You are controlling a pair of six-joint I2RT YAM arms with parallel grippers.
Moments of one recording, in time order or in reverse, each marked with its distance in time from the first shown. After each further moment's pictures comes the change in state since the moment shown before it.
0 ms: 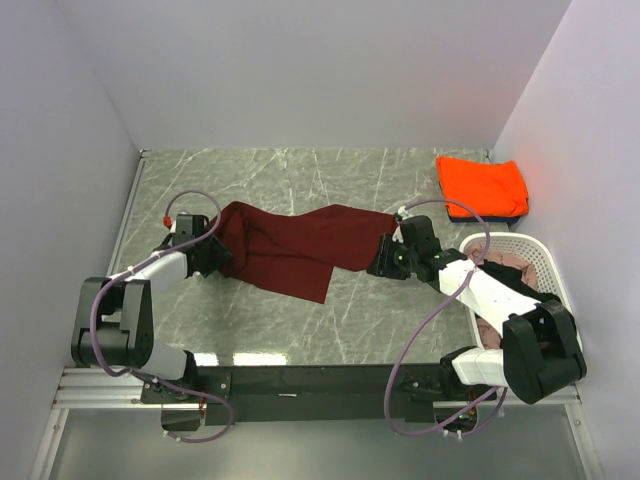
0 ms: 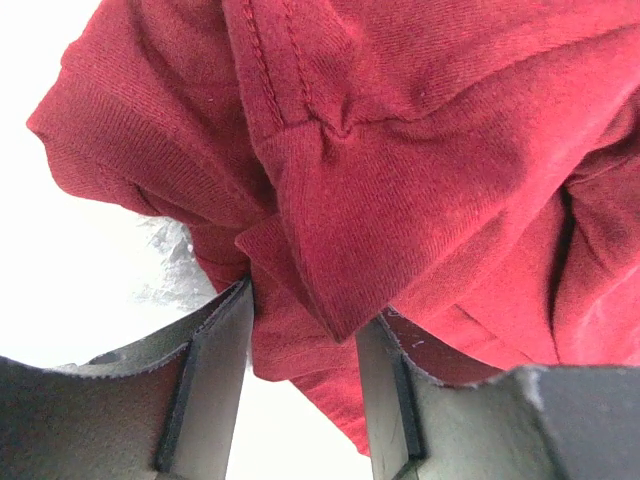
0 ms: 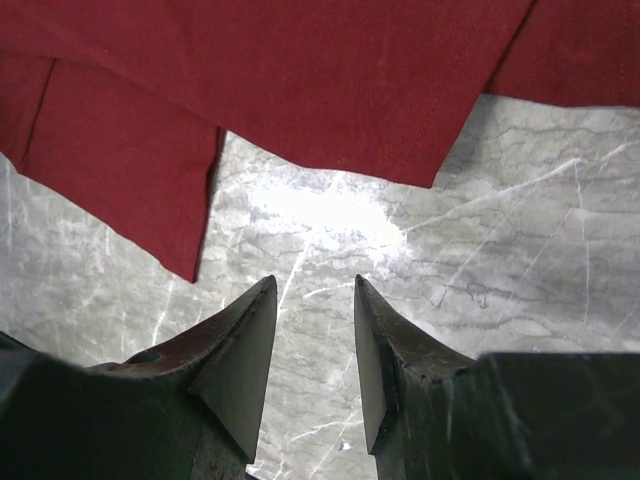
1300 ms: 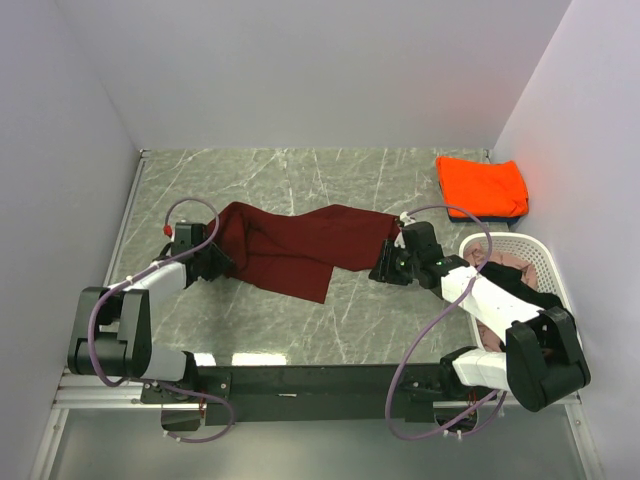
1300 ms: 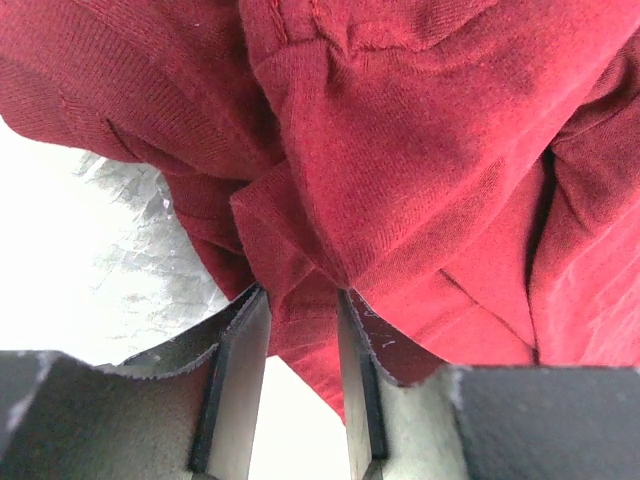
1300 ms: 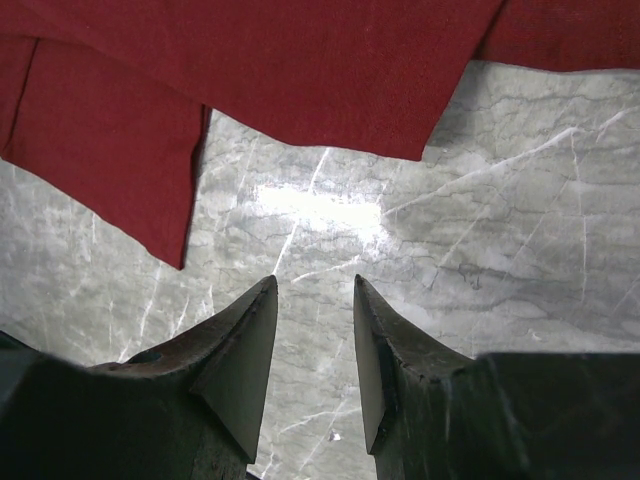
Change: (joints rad) left arm 0.001 -0.060 -0.091 0.072 0.078 -0.070; right arm 0.000 -0.042 -0.059 0.014 0.000 0.000
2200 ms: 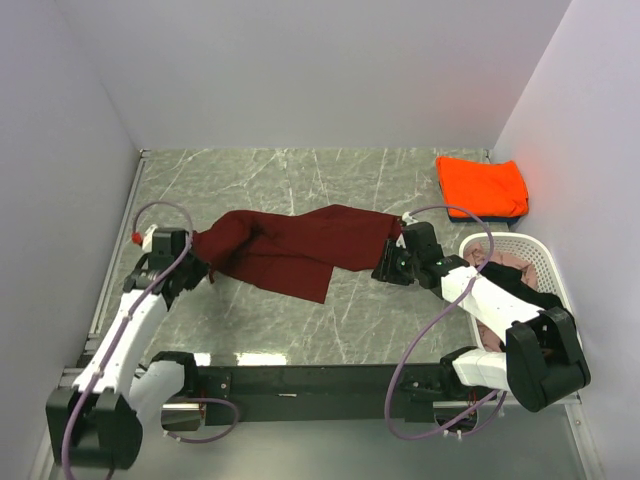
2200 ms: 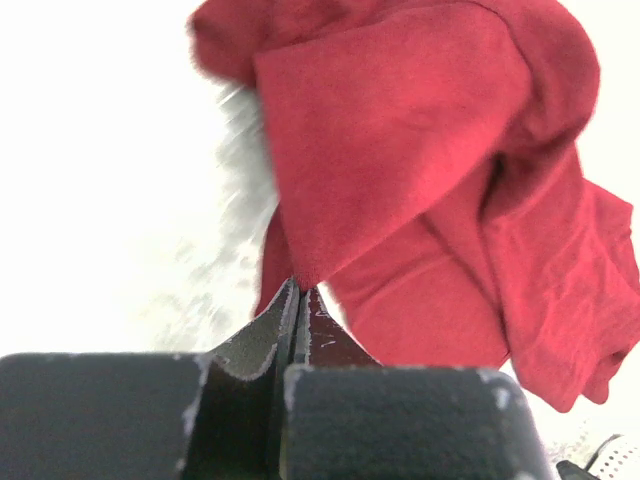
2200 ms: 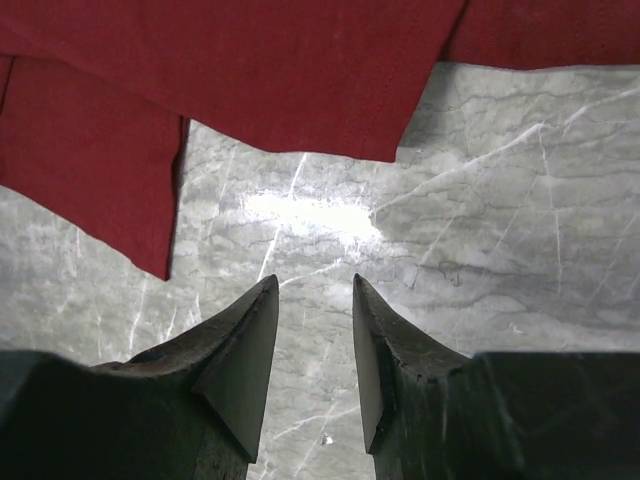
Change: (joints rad) left arm 0.000 -0.424 0.069 -0.433 -0.159 -0.031; right arm 0.000 0.000 0.001 -0.012 0.046 0.011
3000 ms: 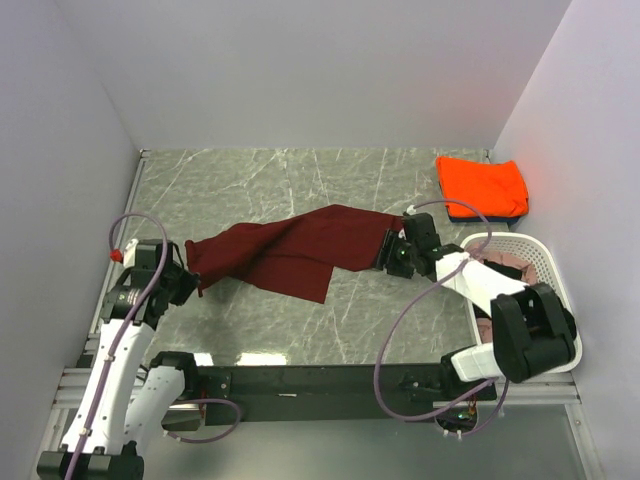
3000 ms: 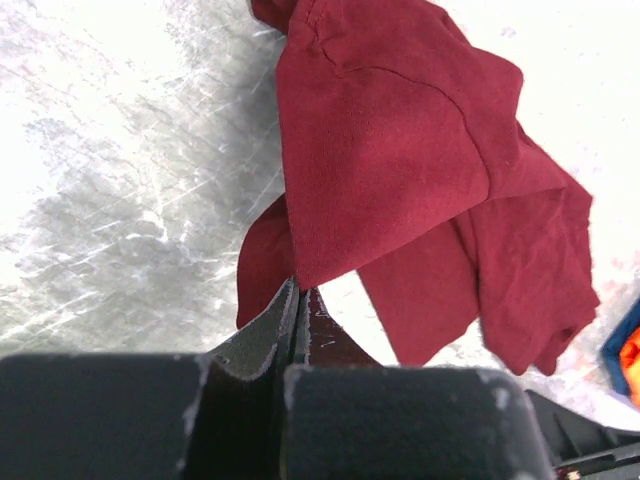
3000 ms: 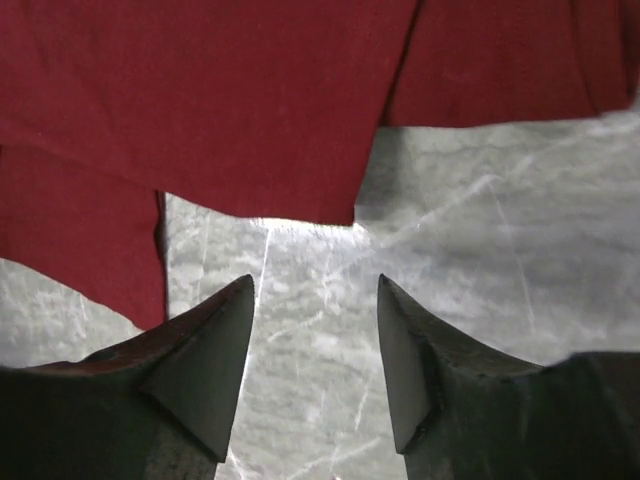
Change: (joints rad) left arm -0.002 -0.262 0.099 -0.398 -0.037 -0.137; right arm -0.057 0.127 0.069 0.019 0.024 0.059
